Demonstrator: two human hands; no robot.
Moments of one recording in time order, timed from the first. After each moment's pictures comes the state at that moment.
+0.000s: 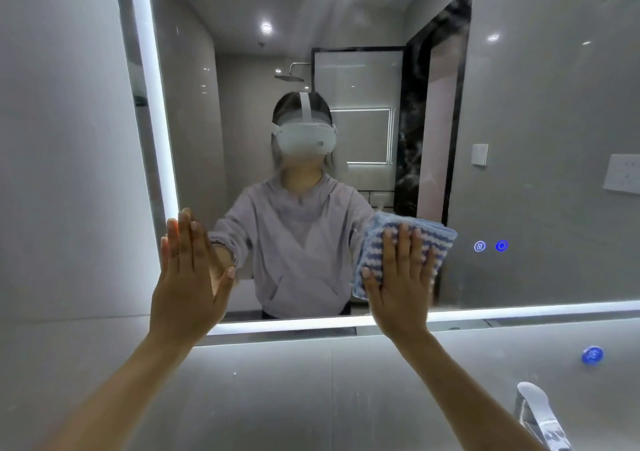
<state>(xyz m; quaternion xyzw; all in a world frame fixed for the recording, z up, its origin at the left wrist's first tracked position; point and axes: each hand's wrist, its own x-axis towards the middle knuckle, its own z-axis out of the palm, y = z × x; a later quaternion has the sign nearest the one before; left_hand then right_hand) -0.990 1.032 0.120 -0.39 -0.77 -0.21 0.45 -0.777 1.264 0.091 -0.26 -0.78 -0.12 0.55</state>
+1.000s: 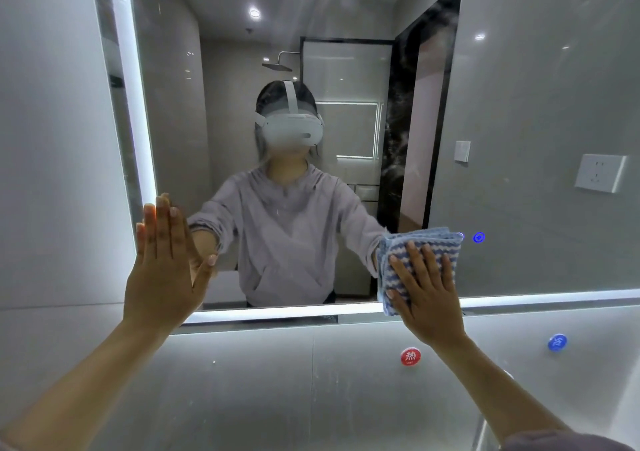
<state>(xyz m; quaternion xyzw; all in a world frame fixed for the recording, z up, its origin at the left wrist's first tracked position) -0.985 1.031 0.122 -0.38 -0.79 -0.19 0.45 -0.705 1.329 0.056 -0.19 -0.82 -0.26 0.47</state>
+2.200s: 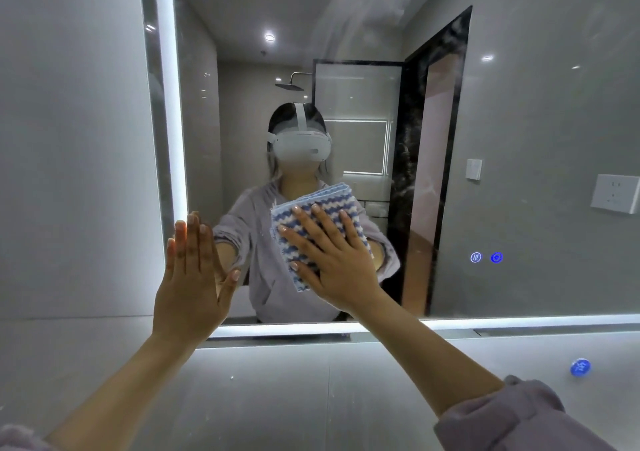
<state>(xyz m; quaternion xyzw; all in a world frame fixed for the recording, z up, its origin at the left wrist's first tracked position) -0.981 1.027 0.123 -0.39 -0.79 -0.20 0.43 -0.826 1.215 0.156 -0.08 -0.83 -0.32 0.45</state>
